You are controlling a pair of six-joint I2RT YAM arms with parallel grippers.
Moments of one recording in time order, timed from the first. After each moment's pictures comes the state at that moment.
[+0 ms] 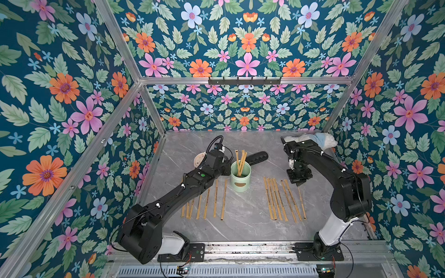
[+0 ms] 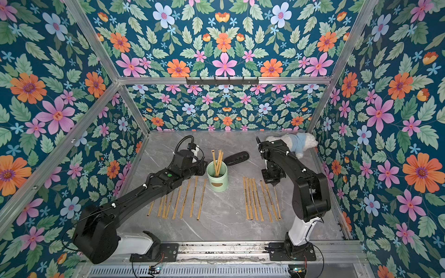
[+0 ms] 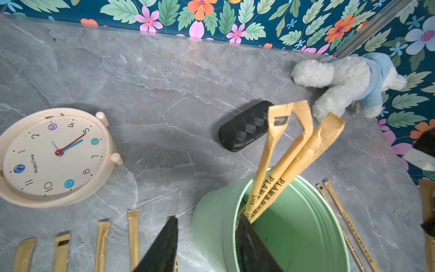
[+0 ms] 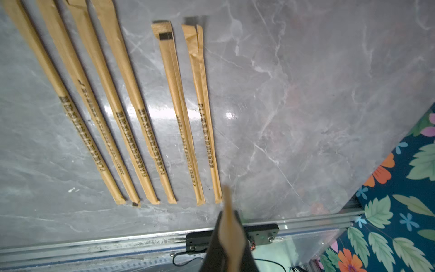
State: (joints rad) left arm -0.60 1.36 0.94 -0.20 -0.09 -0.42; right arm 0.27 1.77 1.46 -1.43 0.11 0.19
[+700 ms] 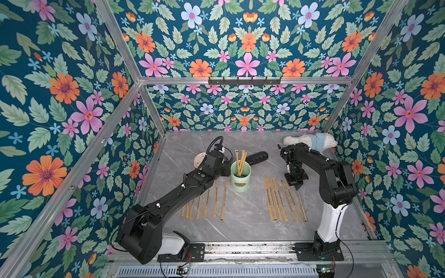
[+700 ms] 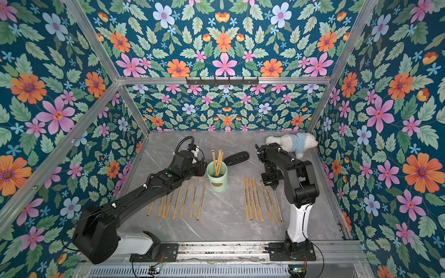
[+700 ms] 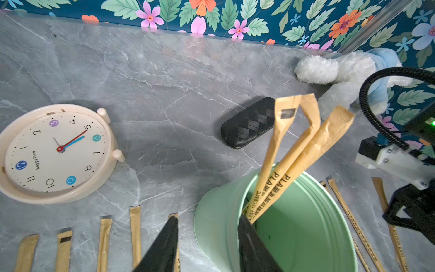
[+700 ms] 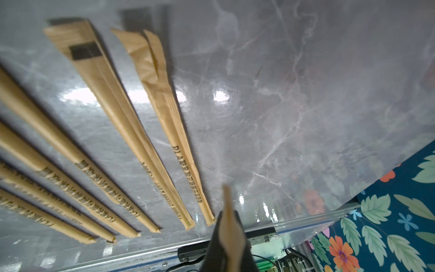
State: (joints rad) left arm -0.60 1.36 0.94 -0.20 -0.09 -0.41; right arm 0.24 1.97 1.47 -1.40 0.14 0.19
